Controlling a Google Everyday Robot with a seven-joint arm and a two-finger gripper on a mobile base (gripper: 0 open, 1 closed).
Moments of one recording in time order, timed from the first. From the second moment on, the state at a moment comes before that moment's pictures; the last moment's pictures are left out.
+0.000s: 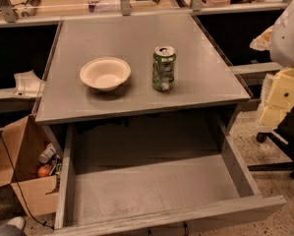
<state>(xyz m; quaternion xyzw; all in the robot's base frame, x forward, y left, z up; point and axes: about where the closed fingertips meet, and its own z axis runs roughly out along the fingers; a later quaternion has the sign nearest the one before) 0.439 -0.216 0.975 -0.60 0.78 -0.03 0.16</state>
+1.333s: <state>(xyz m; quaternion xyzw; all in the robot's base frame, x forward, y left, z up) 0.495 -0.182 0.914 -0.58 0.79 0.02 0.18</state>
